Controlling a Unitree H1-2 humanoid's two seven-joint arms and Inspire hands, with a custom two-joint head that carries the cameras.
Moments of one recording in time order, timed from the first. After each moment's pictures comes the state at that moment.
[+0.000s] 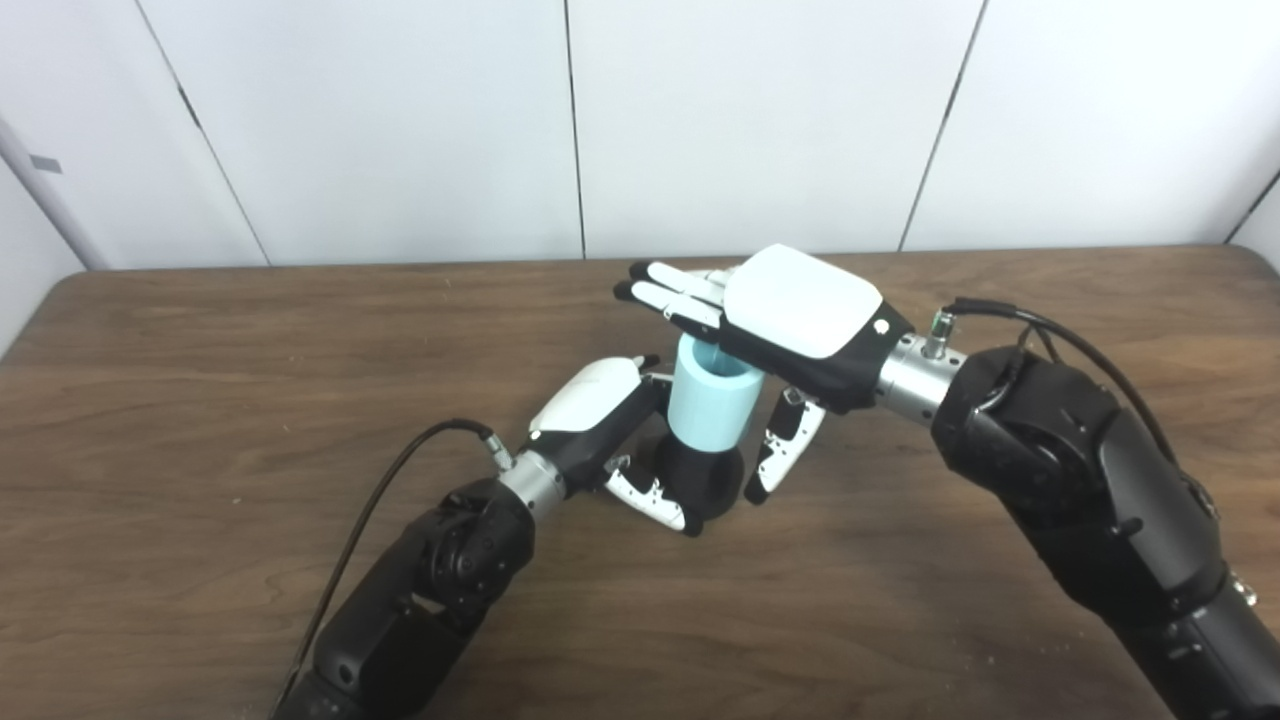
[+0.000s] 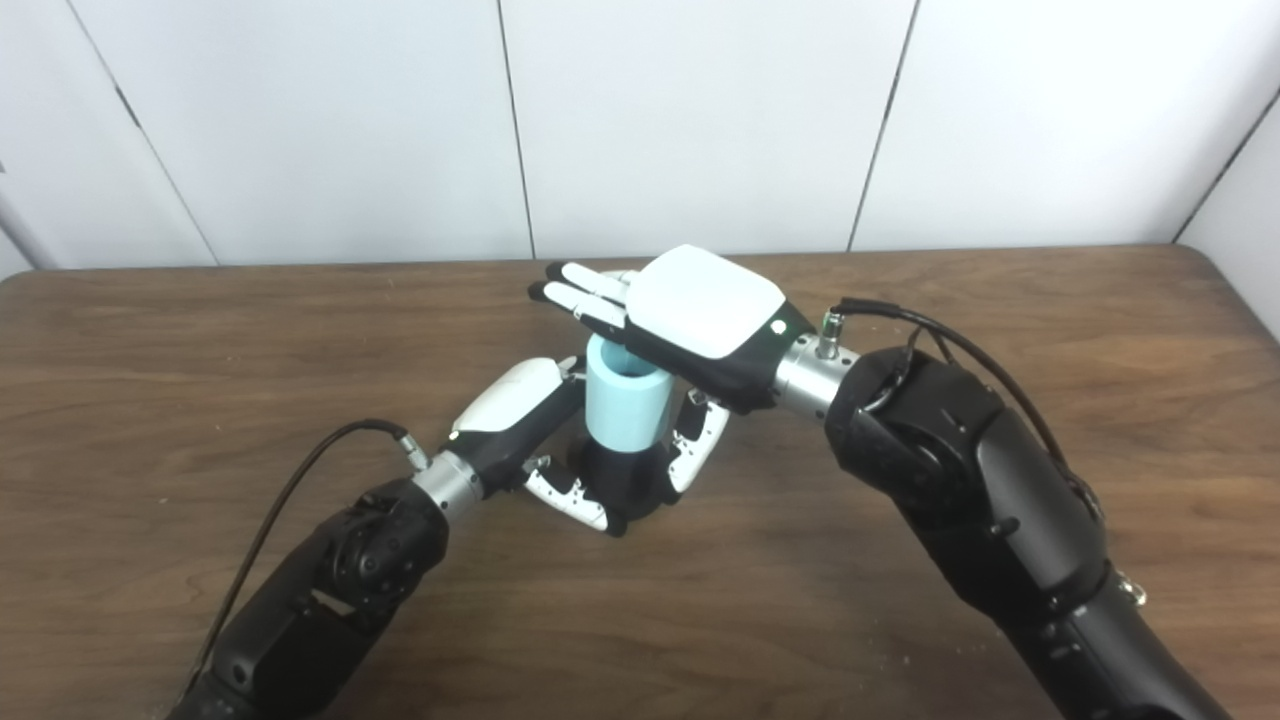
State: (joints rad) left arm -0.42 0.24 -0.50 0.12 0.55 0.02 -0.21; right arm -0.55 -0.43 0.36 -0.32 -0.77 -0.10 0.57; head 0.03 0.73
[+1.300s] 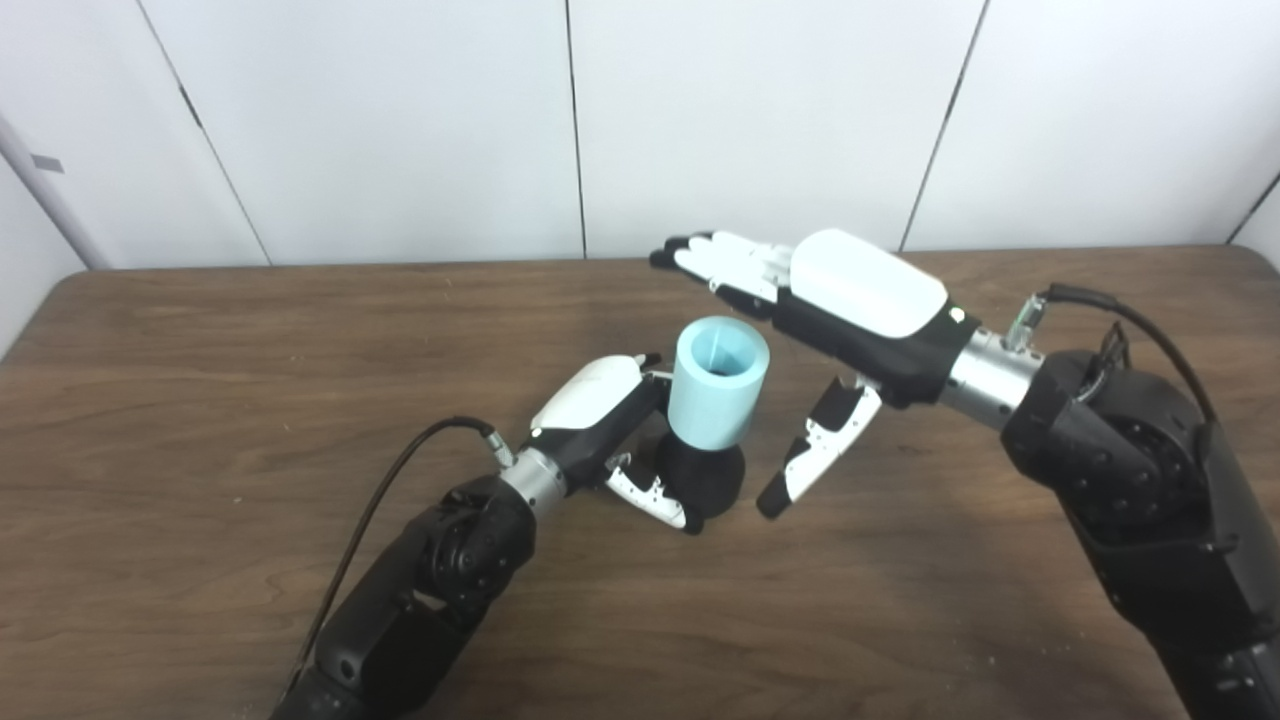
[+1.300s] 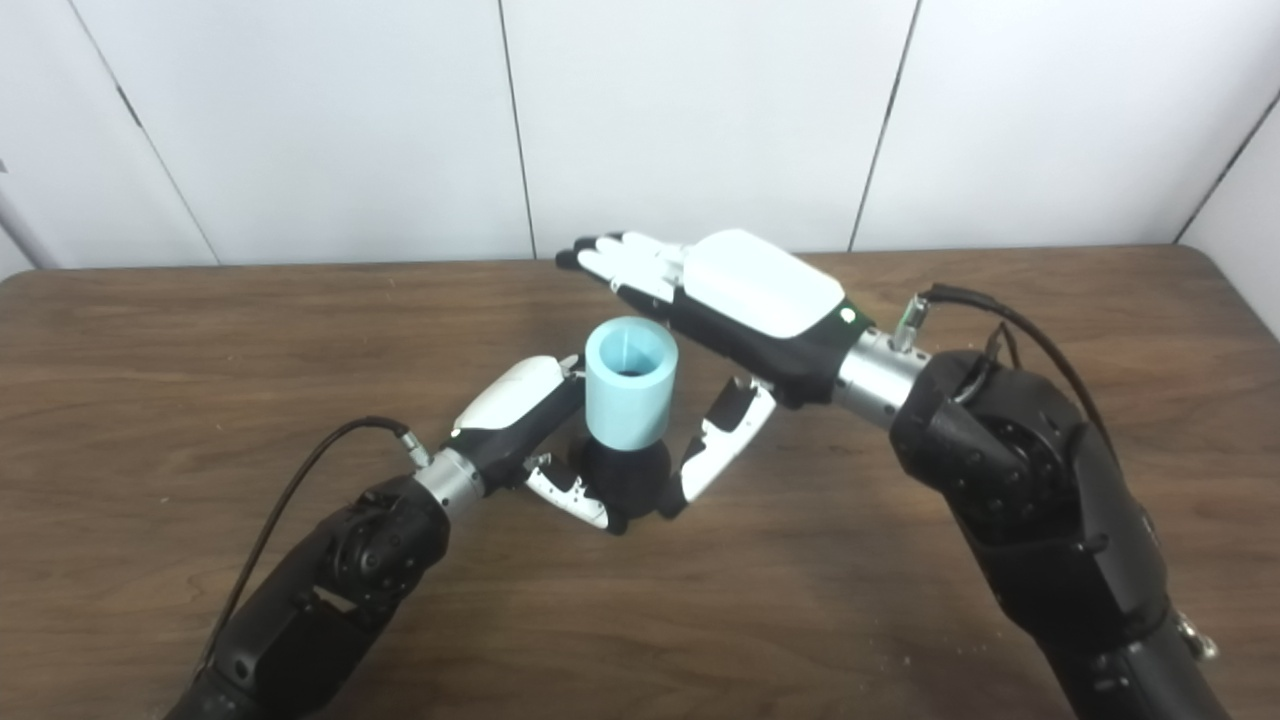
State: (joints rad) left arm -0.43 0.24 -0.50 0.13 0.55 0.02 -0.21; right arm -0.47 -0.44 0.22 -0.42 -0.48 -0.04 0.64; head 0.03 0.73
